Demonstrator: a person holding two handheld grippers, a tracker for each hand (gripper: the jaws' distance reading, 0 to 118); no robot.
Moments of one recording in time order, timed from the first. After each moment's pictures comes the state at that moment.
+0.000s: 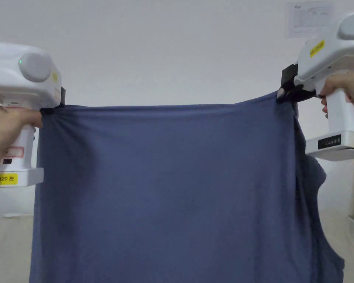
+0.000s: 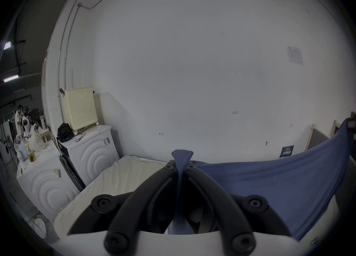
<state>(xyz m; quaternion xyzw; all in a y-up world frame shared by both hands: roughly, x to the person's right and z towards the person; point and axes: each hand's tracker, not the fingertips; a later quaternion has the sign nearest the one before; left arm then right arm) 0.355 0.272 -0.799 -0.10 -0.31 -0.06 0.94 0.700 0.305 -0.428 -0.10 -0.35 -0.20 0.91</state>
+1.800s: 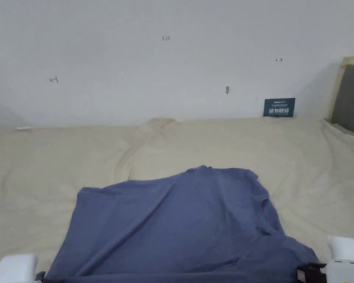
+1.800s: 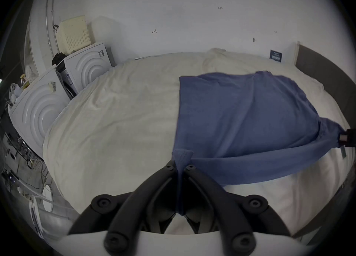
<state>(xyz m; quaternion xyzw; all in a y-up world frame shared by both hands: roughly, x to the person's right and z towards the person) 0.090 -0.155 -0.596 -0.32 -0.32 -0.18 0.87 0.419 -0.152 -0.215 -0.32 -0.35 -0.28 0.84</state>
